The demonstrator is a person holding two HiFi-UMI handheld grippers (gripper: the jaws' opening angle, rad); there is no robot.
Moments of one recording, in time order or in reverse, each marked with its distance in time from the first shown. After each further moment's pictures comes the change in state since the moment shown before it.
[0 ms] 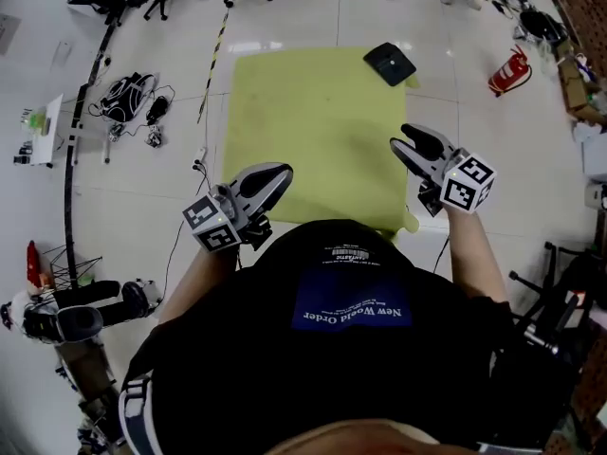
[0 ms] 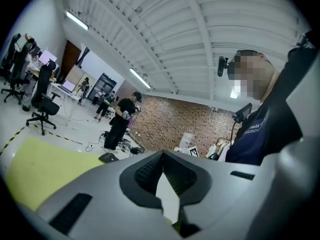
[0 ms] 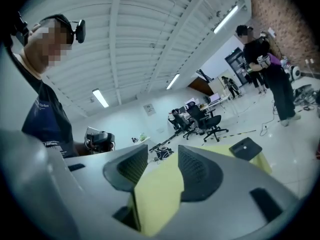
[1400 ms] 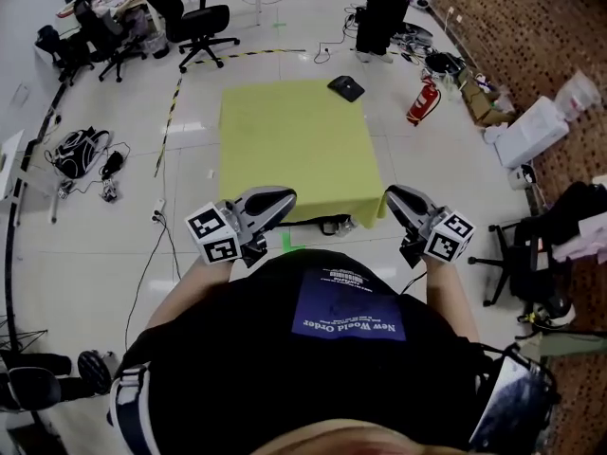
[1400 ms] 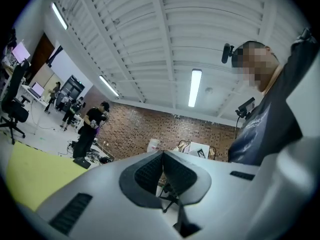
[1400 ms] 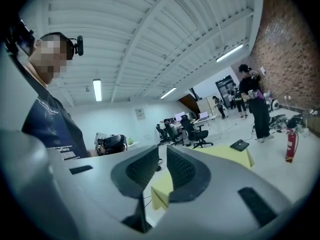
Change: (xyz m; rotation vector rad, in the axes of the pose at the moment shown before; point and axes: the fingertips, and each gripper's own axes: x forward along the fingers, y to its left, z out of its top) left arm -0.247 -0.142 -0.043 0.121 -0.082 -0.363; right arm -0.053 0.352 -0.088 -0.127 -0.125 -0.258
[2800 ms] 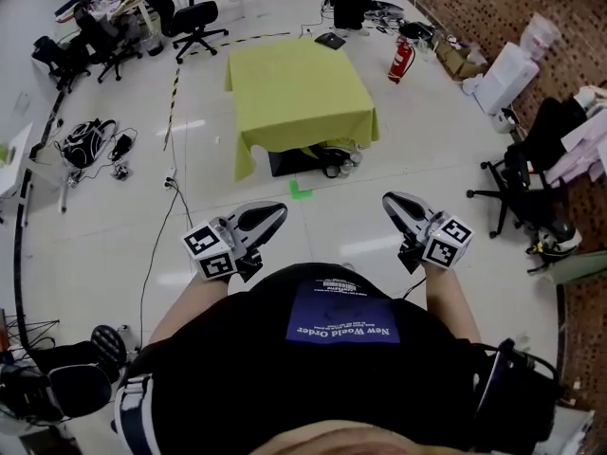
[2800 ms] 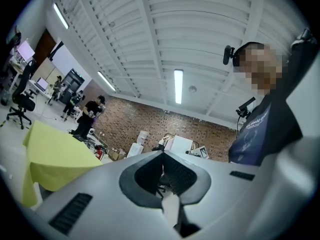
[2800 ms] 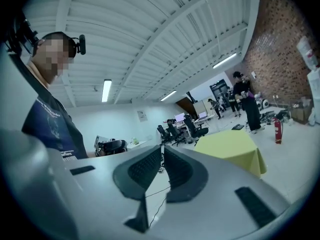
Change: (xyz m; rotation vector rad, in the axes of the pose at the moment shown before) left arm -0.217 -0.320 -0.098 -0.053 0.055 -0.027; right arm -0.184 0.344 -0.137 0.023 -0.042 -0.075
